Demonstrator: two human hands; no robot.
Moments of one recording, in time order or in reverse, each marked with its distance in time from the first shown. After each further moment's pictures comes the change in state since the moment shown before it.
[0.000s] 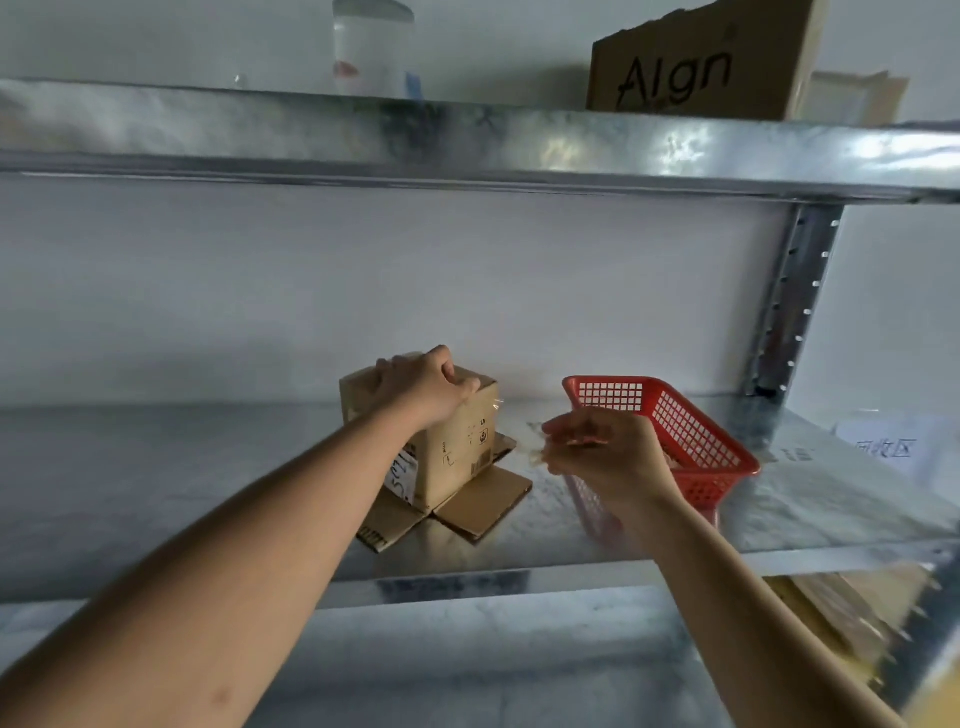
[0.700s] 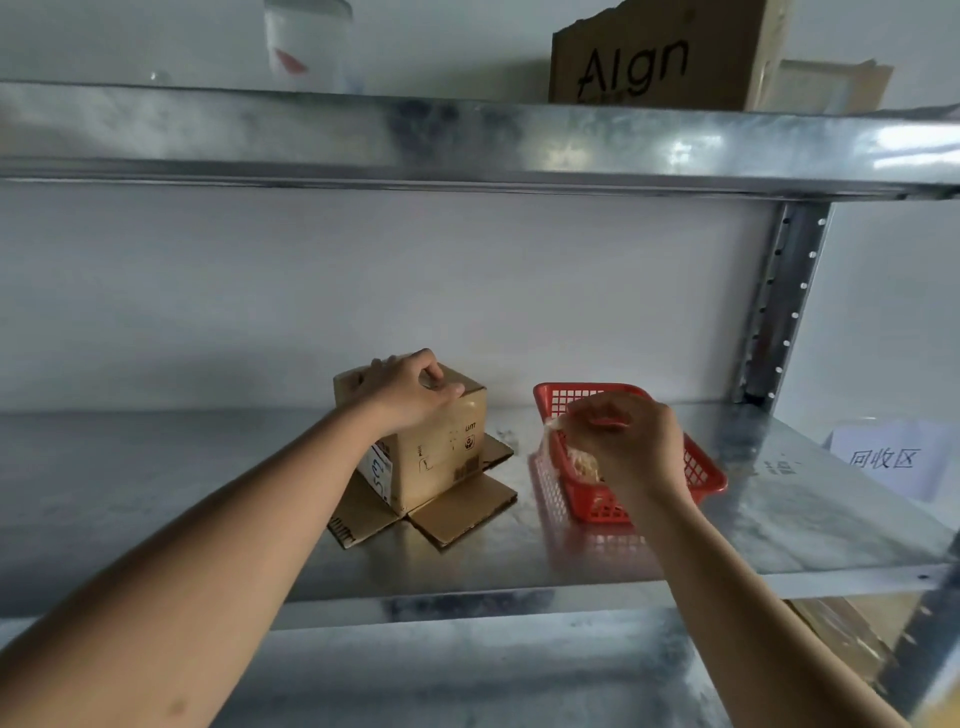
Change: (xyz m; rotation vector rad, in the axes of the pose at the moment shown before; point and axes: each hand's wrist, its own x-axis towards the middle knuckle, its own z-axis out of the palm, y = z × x) left_hand 0.015 0.026 0.015 -0.065 -0.026 0.065; right_hand 0.038 0.022 -0.061 -0.219 0.245 -0.057
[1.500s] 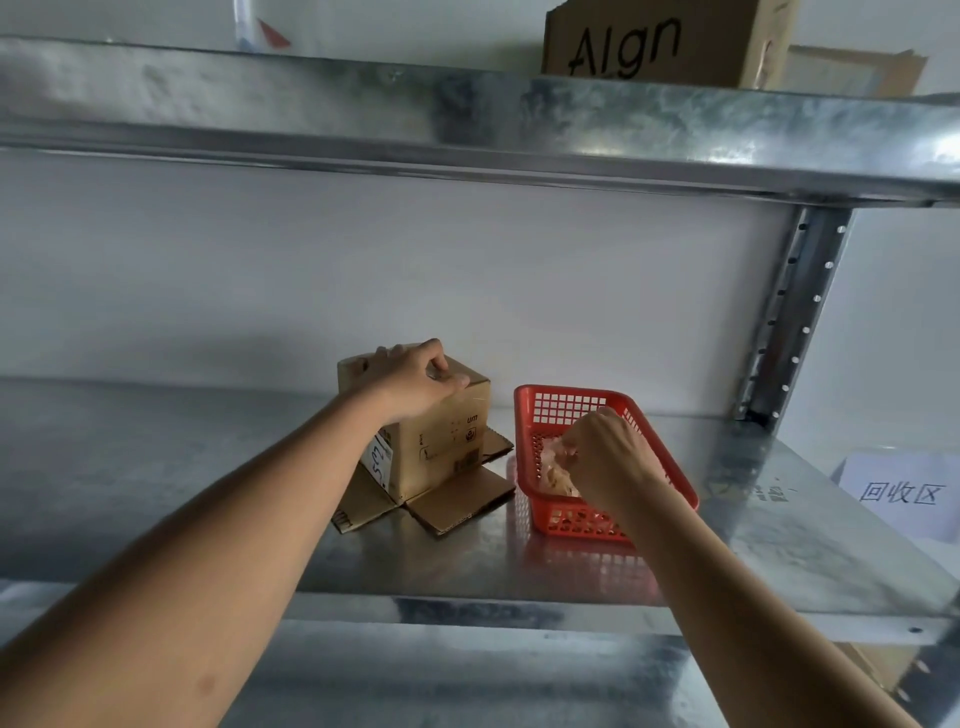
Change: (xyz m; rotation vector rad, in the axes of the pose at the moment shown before) left_hand 0.017 0.040 0.029 0.047 0.007 -0.038; right_hand 0.054 0.048 -0.013 -0.852 -0.425 -0.188
